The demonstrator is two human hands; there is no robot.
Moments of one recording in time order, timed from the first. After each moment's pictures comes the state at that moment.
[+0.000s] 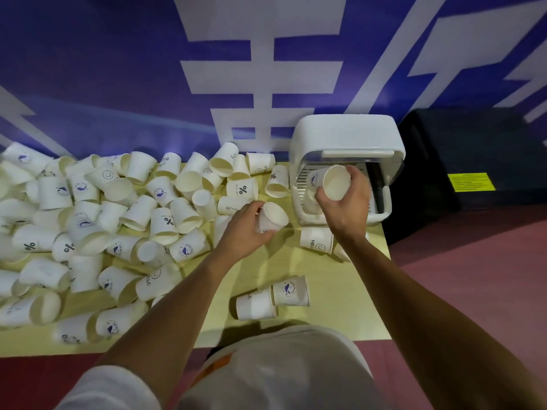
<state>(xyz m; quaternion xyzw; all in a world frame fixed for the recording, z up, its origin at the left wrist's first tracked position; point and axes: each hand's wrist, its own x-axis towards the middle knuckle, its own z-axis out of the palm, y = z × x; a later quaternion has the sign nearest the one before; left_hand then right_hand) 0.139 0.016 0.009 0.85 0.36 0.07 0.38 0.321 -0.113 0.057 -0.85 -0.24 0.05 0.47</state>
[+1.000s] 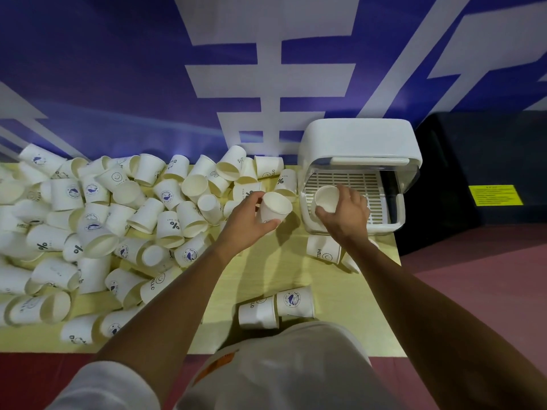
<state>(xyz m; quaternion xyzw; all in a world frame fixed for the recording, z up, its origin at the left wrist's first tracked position) 0.158 0.039 0.028 0.81 0.39 0.09 0.44 0.351 -0.097 0.017 -0.91 -0.31 0.16 0.24</state>
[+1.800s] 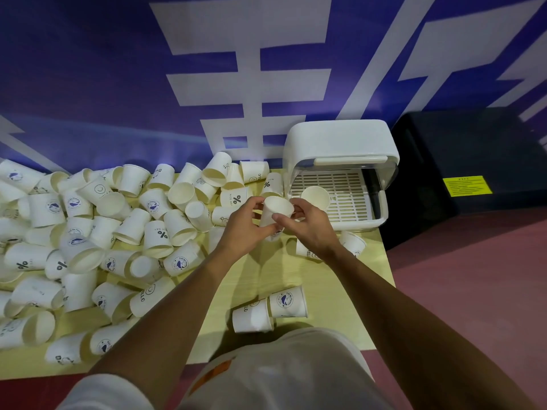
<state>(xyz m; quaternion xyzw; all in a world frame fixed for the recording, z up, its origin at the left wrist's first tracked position) 0.168 0.020 0.034 0.77 0.38 0.12 0.50 0.301 -0.098 0.044 -0.78 -0.33 0.31 0.43</state>
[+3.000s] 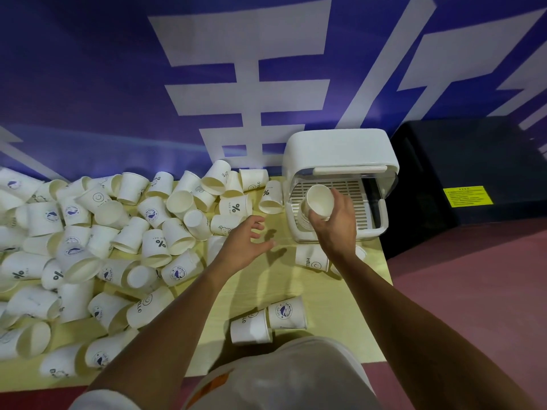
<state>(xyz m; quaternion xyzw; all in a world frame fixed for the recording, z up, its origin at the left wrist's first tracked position) 0.161 0.026 0.006 0.77 0.38 0.06 0.52 0.341 -0.107 0.024 -0.88 -0.27 0.08 0.39</state>
